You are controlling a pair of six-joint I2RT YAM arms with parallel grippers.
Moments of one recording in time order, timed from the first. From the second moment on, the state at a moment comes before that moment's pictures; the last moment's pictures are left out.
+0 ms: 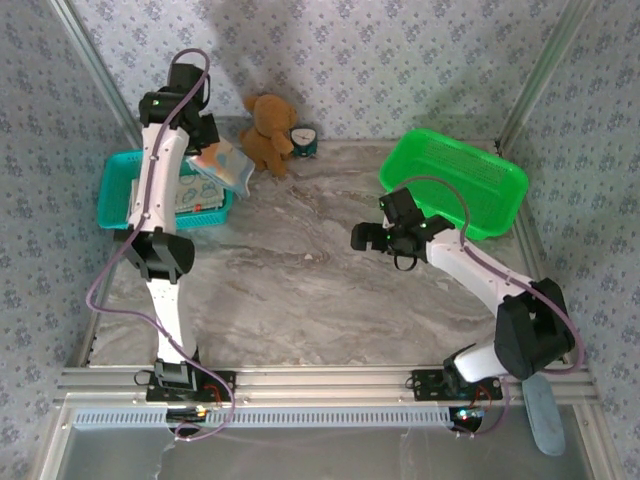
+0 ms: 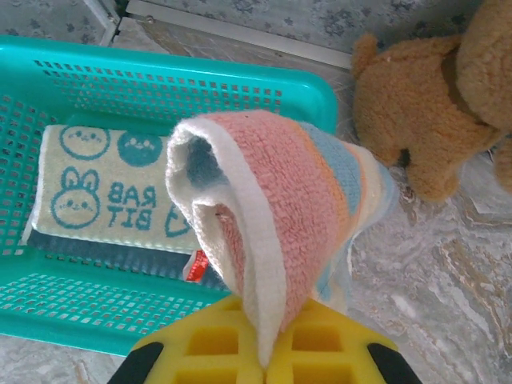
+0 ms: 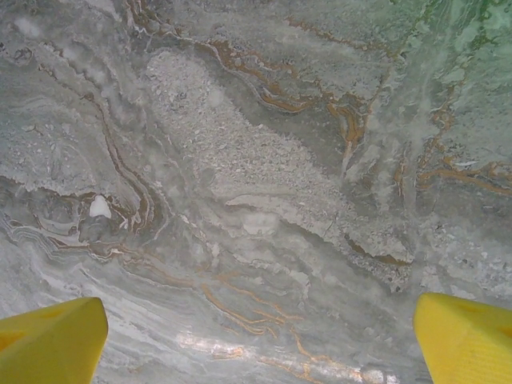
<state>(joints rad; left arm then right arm) -0.13 2.14 2.60 -1.43 -0.25 -0.35 0.48 1.43 1.02 -0.58 -0.04 0.51</state>
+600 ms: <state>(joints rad) 0.00 2.16 2.60 -1.43 -0.21 -0.32 0.51 1.52 1.09 -0.58 -0.05 0.51</state>
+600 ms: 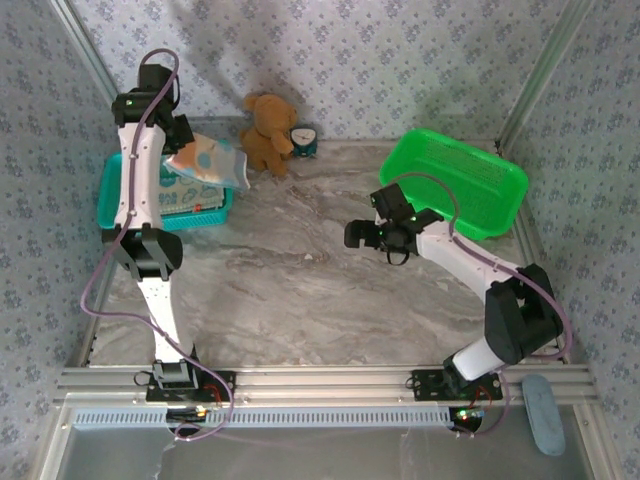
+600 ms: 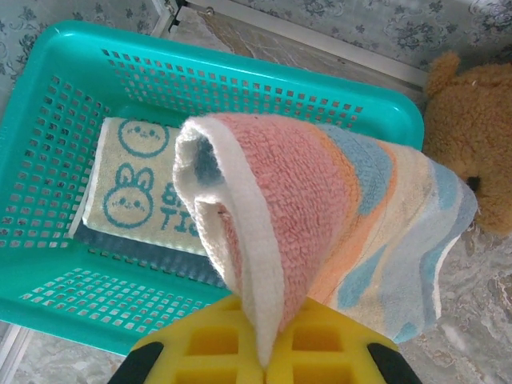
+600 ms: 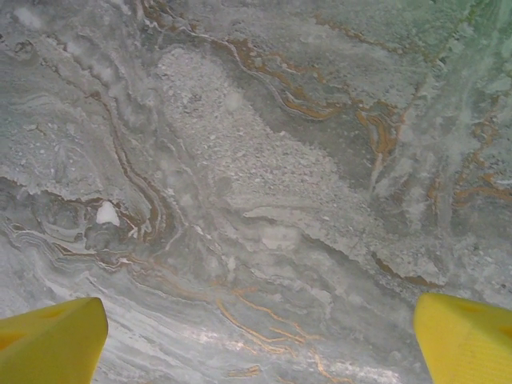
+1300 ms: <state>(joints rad) 0.04 2.22 2.60 -1.42 -0.27 -0.19 0.52 1.57 1.15 -0.61 -0.06 0.51</state>
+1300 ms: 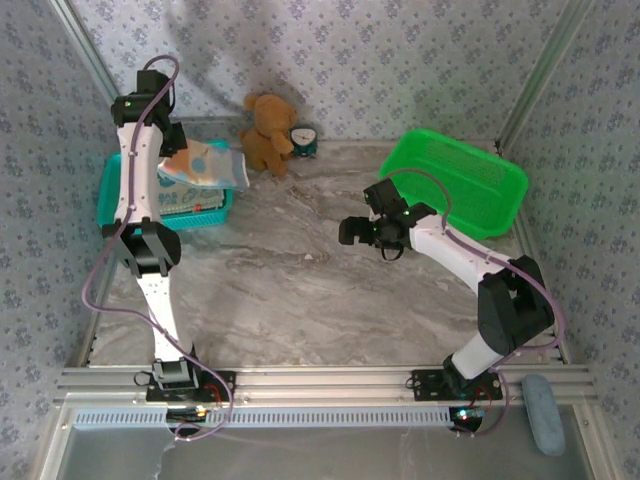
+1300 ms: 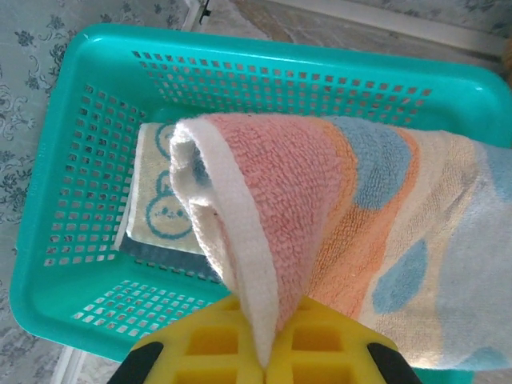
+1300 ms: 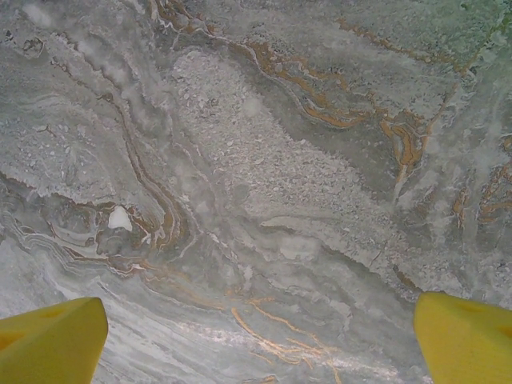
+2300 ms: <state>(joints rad) 0.18 2.47 2.61 -1.31 -0.32 -0.11 0.52 1.63 1.20 -0.68 -0.09 0.51</state>
